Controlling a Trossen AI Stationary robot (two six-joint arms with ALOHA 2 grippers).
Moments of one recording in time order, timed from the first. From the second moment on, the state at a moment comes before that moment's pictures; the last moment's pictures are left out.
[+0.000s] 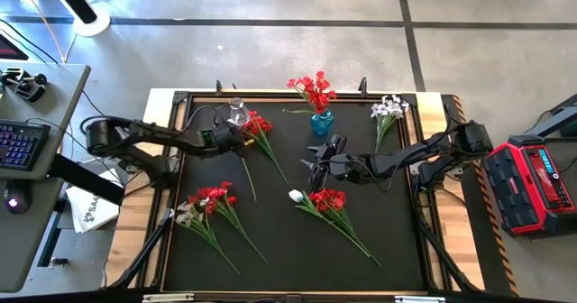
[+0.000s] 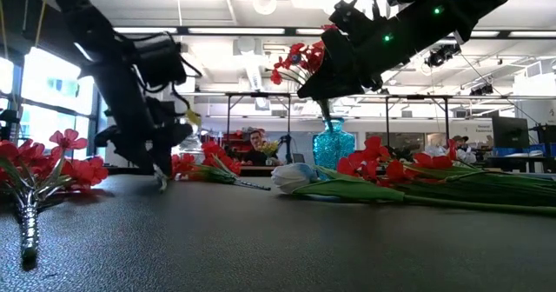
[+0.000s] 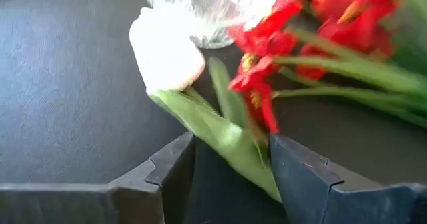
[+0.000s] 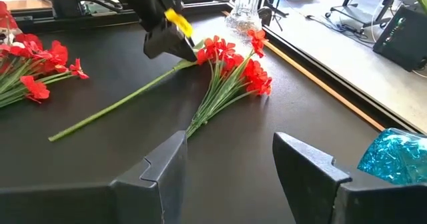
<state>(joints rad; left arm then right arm) 0.35 1.43 0.50 -0.19 -0.50 -0.74 0.11 1.56 0.74 0.35 0.59 0.18</state>
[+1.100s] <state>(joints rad) 0.31 1.12 0.54 -0.55 -0.47 -0.40 0.24 1.40 0.74 0.31 0.66 0.07</state>
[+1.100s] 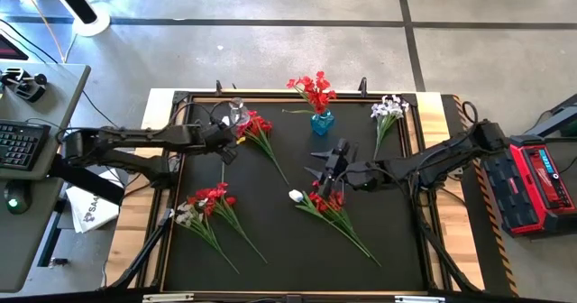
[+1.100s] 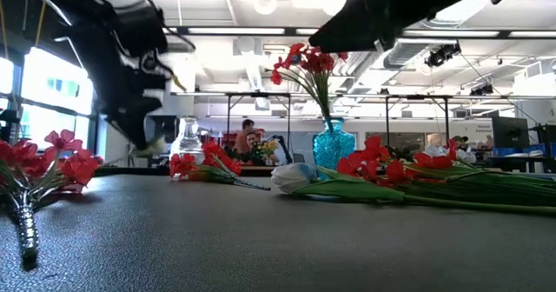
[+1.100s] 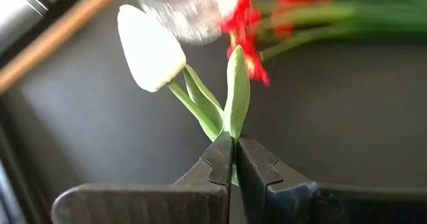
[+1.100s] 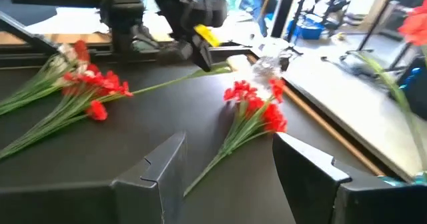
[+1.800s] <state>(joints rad) 0.00 0.79 0.54 0.27 -0.83 0.50 0.25 1.40 0.74 0.30 0.69 0.04</state>
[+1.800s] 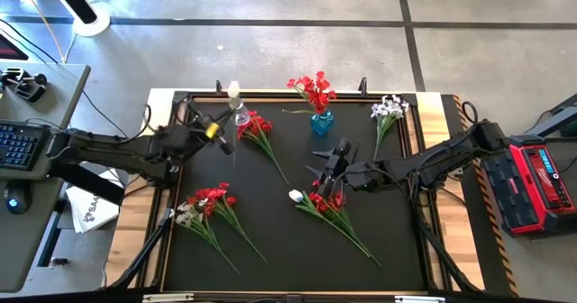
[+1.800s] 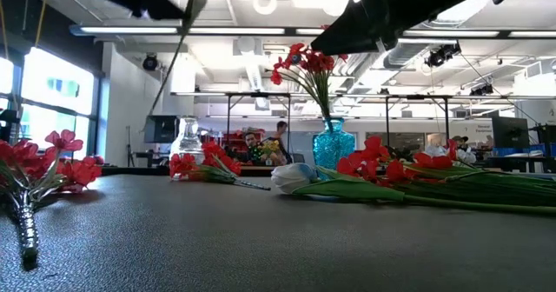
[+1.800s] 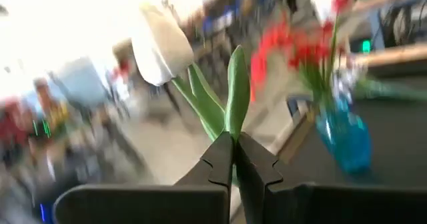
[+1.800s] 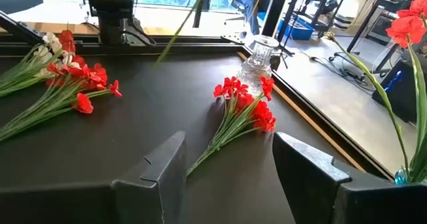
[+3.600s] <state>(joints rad) 0.77 1.06 0.54 0.57 -0.20 0.63 0.26 1.40 0.74 0.32 0.70 0.05</state>
